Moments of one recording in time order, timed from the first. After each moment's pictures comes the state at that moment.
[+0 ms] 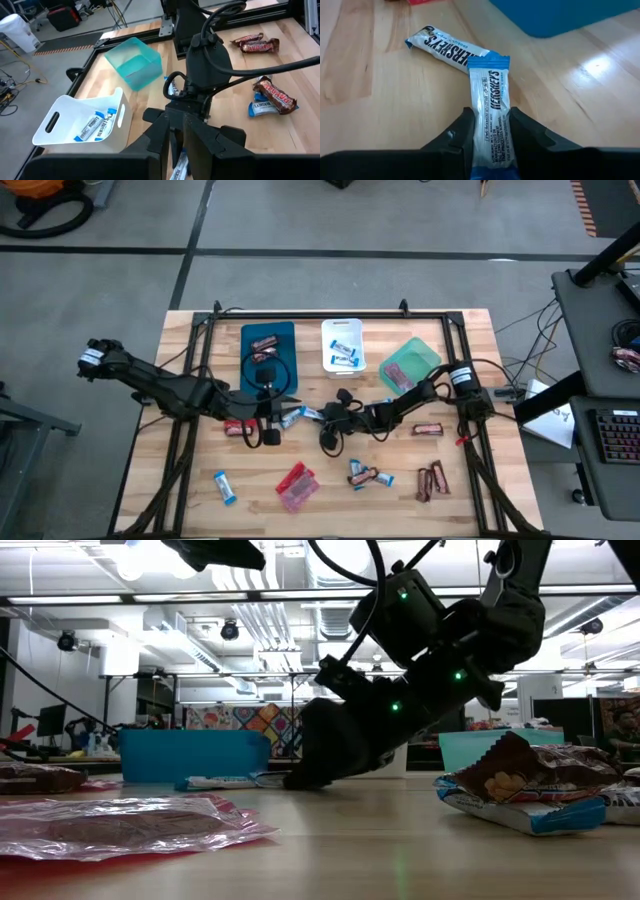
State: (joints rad) left arm -0.33 1.21 0.92 -0.20 -0.50 0.01; right arm 0.16 2.11 0.95 0.57 0.39 0.30
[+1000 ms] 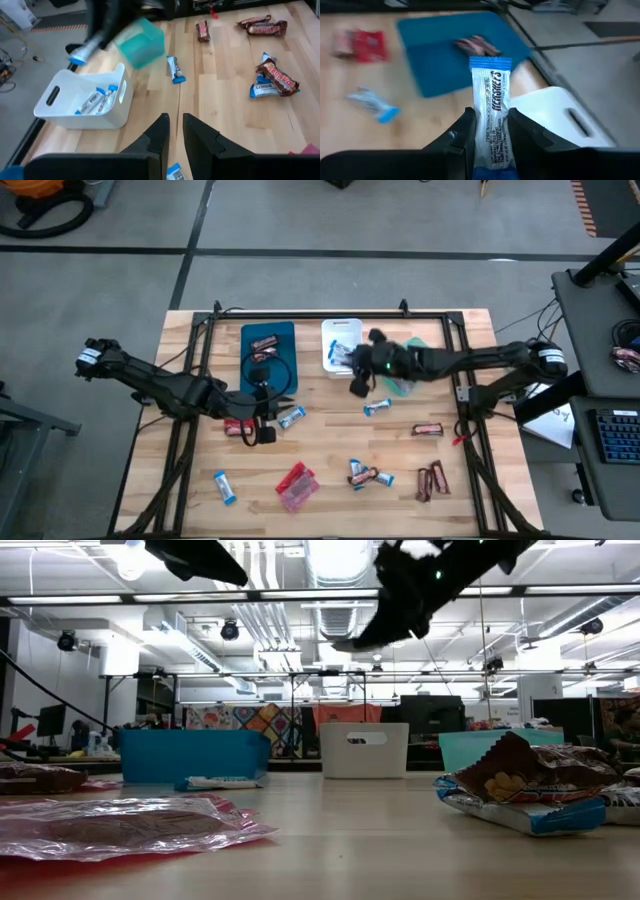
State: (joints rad) left arm -0.33 1.18 0.92 -0.35 -0.50 -0.10; right arm -0.12 1.40 0.94 -0.08 0.28 -0.03
